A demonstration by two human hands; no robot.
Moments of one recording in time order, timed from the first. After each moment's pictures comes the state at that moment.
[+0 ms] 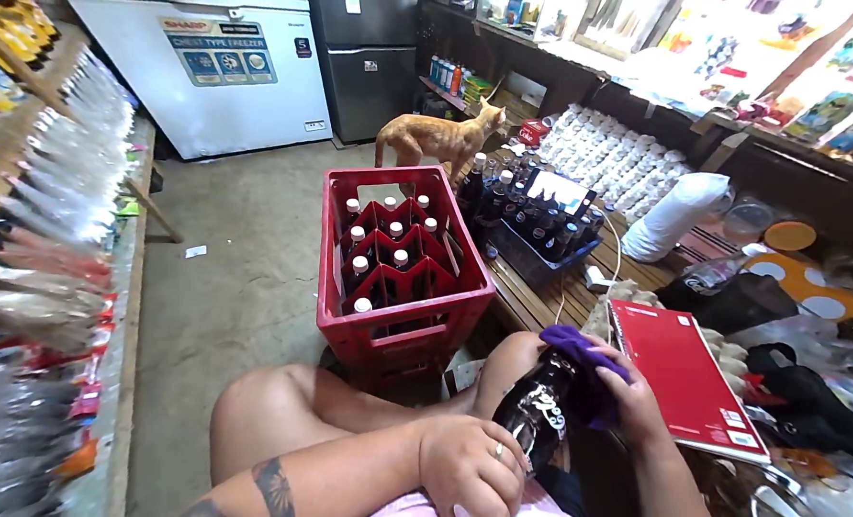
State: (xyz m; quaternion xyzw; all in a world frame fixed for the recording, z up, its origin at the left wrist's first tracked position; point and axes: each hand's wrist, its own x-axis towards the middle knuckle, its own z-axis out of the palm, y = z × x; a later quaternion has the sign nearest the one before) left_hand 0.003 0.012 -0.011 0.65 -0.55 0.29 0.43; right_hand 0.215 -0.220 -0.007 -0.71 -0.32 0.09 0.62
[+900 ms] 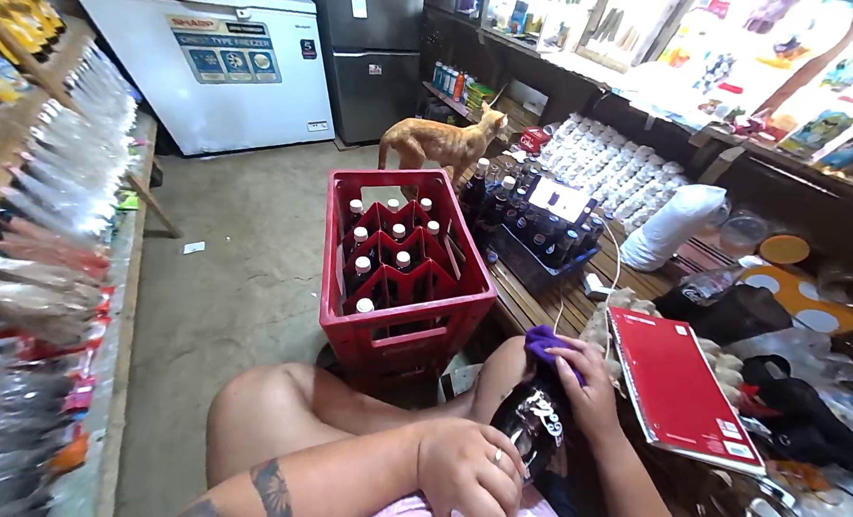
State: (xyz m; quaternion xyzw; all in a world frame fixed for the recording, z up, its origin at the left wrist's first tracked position) left_hand 0.001 0.013 -0.013 0.65 -0.55 0.30 0.43; right_hand 0.188 -0.172 -0.012 -0.80 -0.42 -0.12 0.42
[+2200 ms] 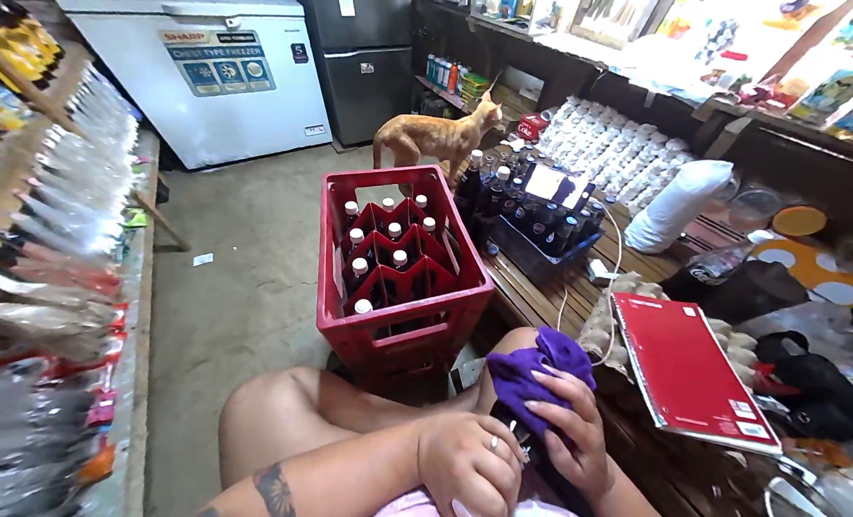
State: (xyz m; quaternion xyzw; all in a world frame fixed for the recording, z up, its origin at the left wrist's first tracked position) left_hand 0.001 0.014 -0.011 0.66 -0.54 0.31 0.42; right_hand 0.133 -0.175 -0.020 -0.60 -0.62 -0.20 0.47
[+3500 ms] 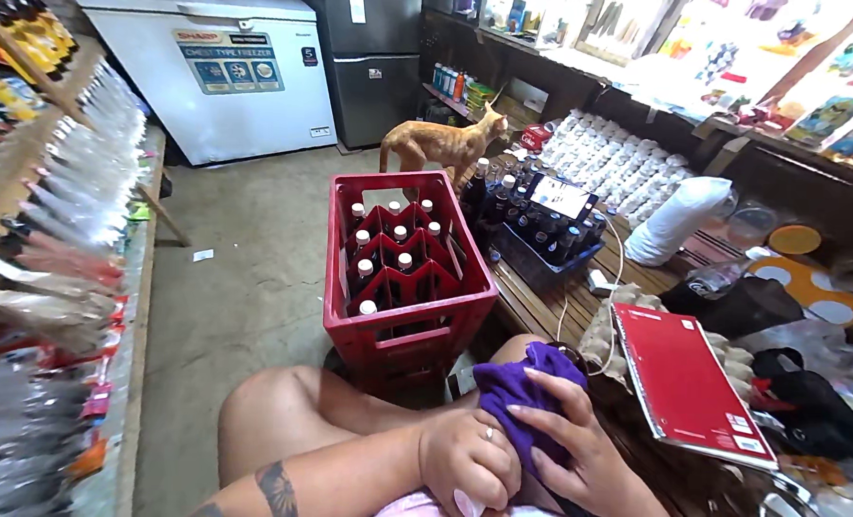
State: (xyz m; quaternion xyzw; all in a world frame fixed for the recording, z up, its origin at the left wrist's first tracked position) left_hand -0.001 0.014 -0.013 0.67 -0.48 0.39 0.40; right_hand 0.121 -0.177 0.024 -0.64 -0.65 -0.07 0.40
